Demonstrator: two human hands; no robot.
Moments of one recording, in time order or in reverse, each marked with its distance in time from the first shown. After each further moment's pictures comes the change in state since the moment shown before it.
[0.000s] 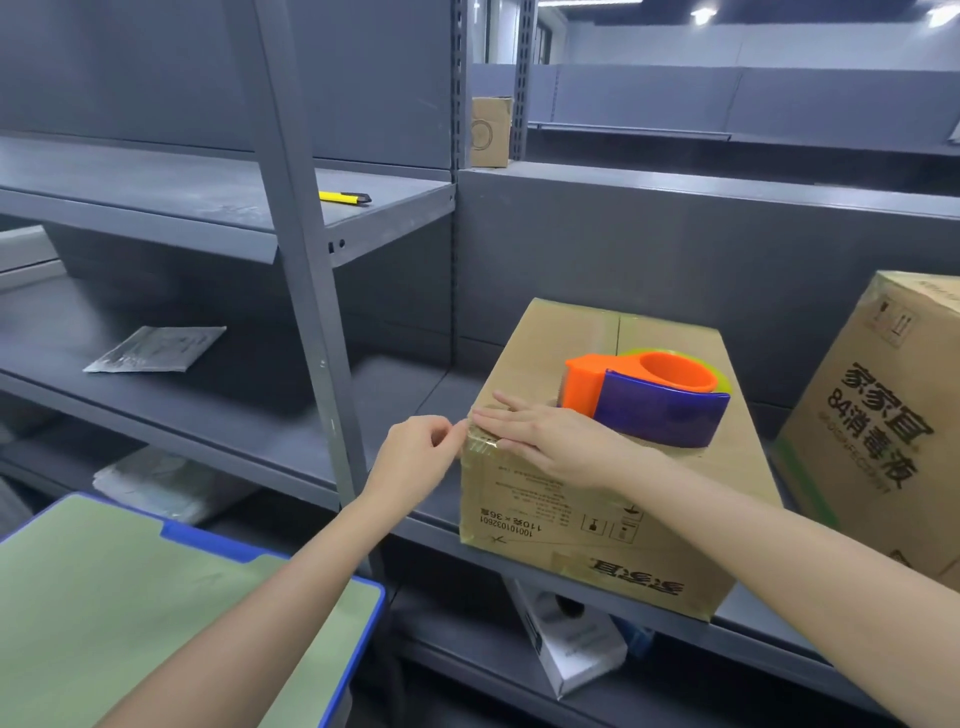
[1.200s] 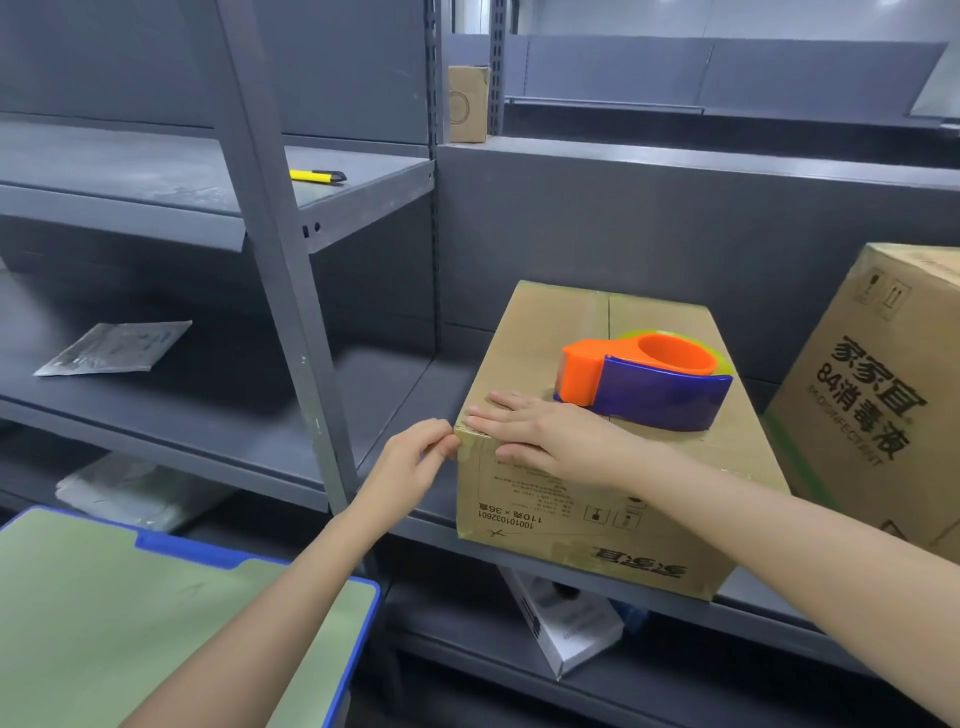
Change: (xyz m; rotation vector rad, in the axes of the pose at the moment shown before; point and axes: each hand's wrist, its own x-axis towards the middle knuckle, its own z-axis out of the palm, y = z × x) left_hand 0.008 -0.041 0.015 -0.147 -0.117 0.353; right_hand -0.001 -0.001 0.006 -0.020 -0.045 0.003
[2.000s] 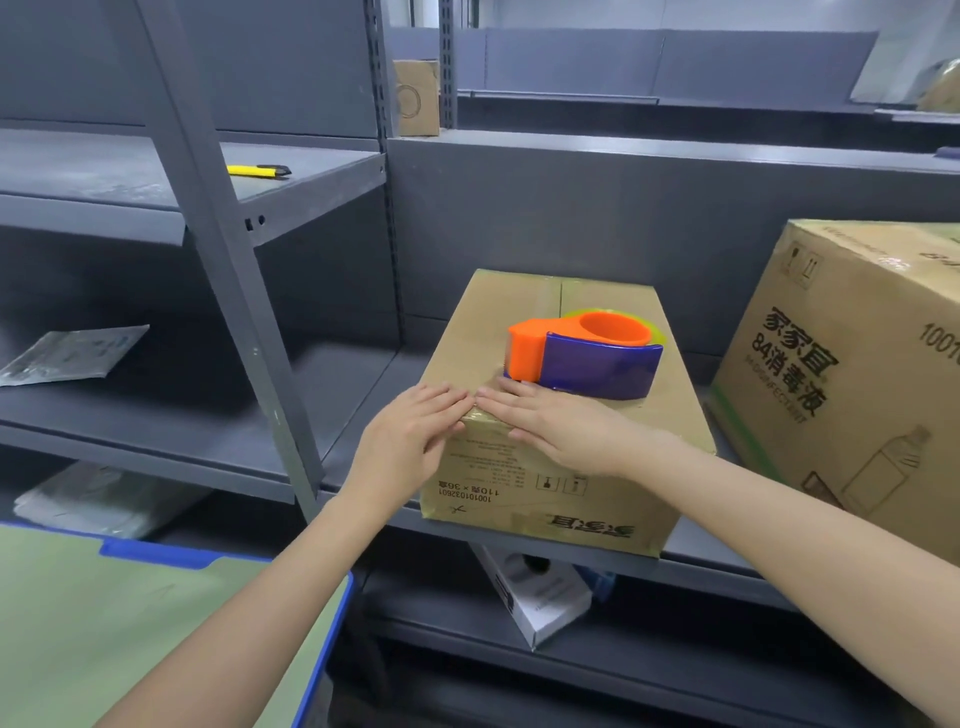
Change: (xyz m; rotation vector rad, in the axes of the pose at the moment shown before) left_hand 0.004 0.043 0.021 0.449 0.098 0.362; right_hand -0.053 0.009 0.000 -0.078 0.022 0.130
